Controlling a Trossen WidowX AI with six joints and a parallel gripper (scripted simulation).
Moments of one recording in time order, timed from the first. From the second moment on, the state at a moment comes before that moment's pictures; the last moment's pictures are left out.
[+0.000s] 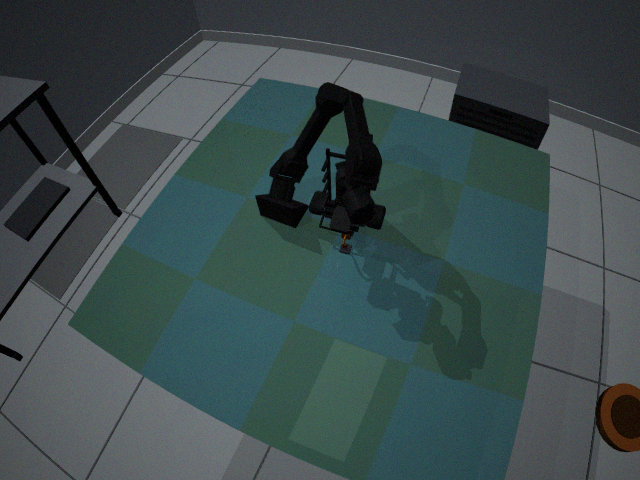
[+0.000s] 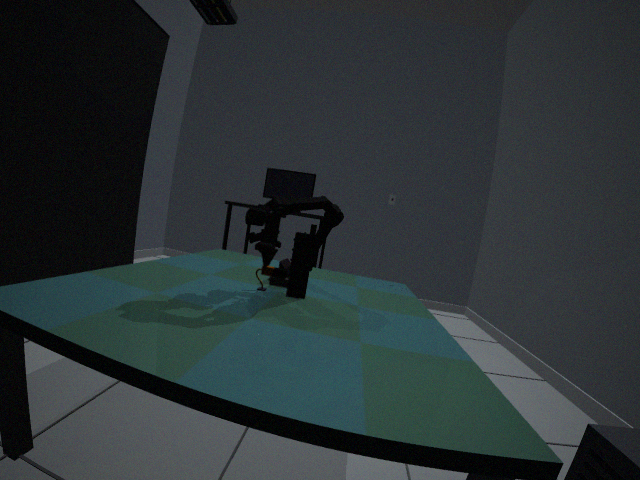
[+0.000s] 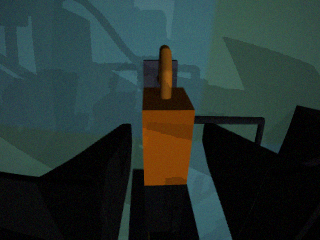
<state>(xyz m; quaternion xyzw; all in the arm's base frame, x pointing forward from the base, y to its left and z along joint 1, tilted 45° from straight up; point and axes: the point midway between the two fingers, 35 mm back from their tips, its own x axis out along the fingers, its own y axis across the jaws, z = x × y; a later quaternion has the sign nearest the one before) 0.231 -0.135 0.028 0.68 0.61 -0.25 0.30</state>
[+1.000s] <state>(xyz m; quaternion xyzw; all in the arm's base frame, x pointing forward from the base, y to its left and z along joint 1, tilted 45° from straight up) 0.231 -0.186 -0.005 0.68 0.61 -0.26 0.30</state>
